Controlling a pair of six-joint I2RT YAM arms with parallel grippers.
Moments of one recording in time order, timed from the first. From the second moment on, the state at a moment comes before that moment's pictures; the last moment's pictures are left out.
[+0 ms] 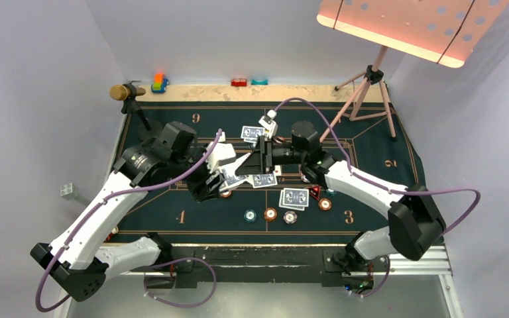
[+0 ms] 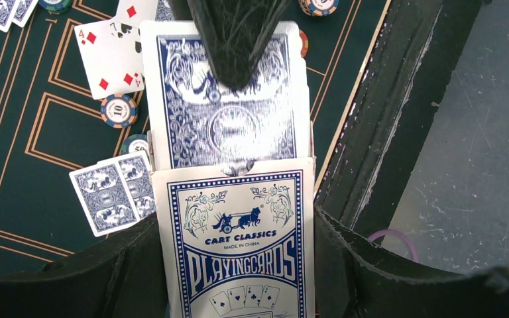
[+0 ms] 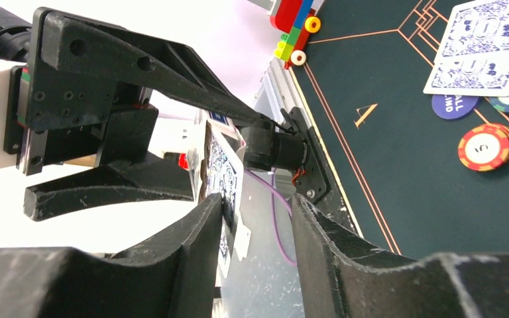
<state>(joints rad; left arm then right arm) -0.61 1.07 1.27 -1.12 0.43 0.40 0.69 1.42 0.92 0.29 -0.80 0.95</state>
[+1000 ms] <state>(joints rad) -0.61 1.06 1.27 -1.12 0.43 0.40 0.59 1.25 0.89 0.12 -0.80 0.91</state>
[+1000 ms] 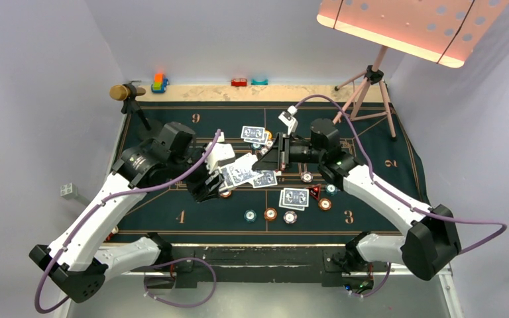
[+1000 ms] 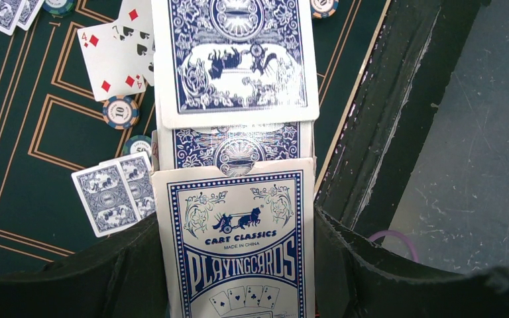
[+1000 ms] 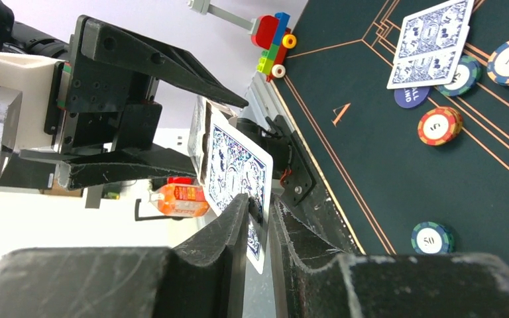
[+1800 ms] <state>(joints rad) -0.61 1.05 1.27 -1.12 0.43 0.40 0.37 1.19 0.82 0.03 -0.73 0.85</state>
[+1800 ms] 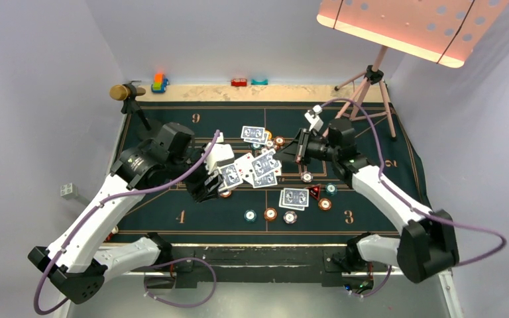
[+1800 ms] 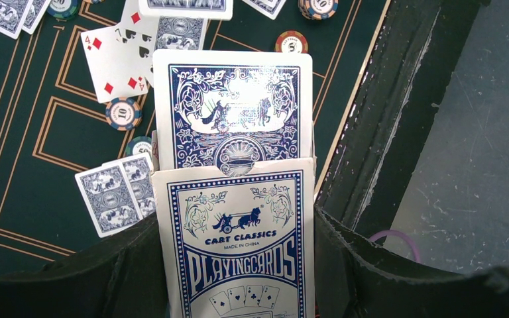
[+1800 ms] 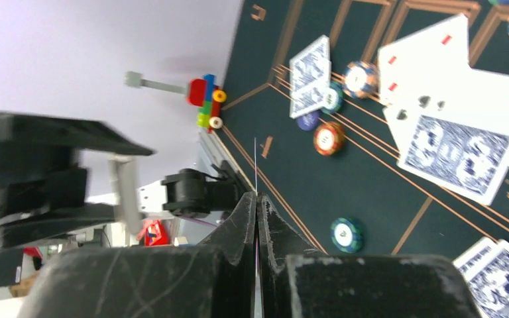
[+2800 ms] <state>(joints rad) -0.61 1.04 1.25 -1.12 0.43 0.40 0.45 1.72 0.75 0.22 -0.48 0.80</state>
